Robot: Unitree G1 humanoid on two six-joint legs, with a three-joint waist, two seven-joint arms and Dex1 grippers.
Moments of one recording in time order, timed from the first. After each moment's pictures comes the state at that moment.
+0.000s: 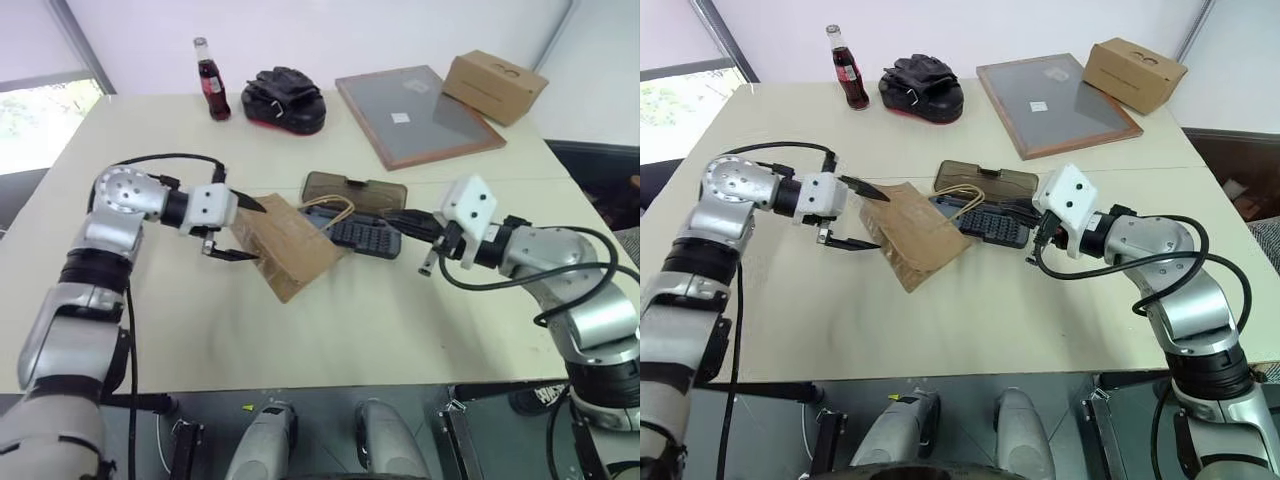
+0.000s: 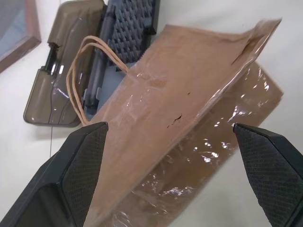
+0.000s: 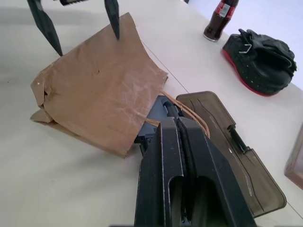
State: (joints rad) left arm -0.98 0.66 -0.22 0.80 -0.04 -0.49 -1.50; right arm -0.41 -0.73 0.00 -0.42 0.33 0.51 0.77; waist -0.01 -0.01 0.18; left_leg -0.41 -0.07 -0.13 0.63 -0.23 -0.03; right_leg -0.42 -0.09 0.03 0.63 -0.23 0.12
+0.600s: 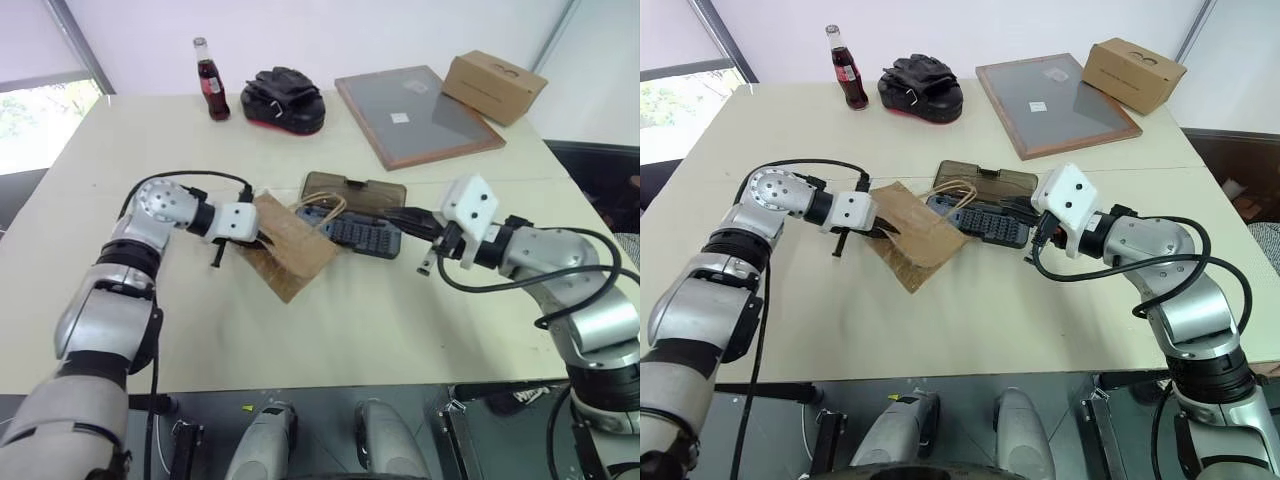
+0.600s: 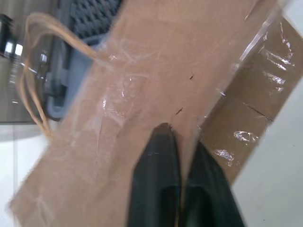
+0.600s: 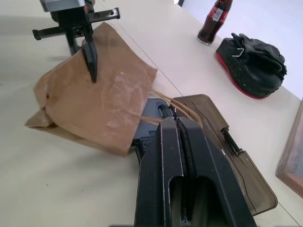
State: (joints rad) left arm -1.07 0.57 -0.27 1.13 0.15 -0.69 -1.41; right arm -0.41 -0.73 0.00 -0.45 0.33 0.52 0.73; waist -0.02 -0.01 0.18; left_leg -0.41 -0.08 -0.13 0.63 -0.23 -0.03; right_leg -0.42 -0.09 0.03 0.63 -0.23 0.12
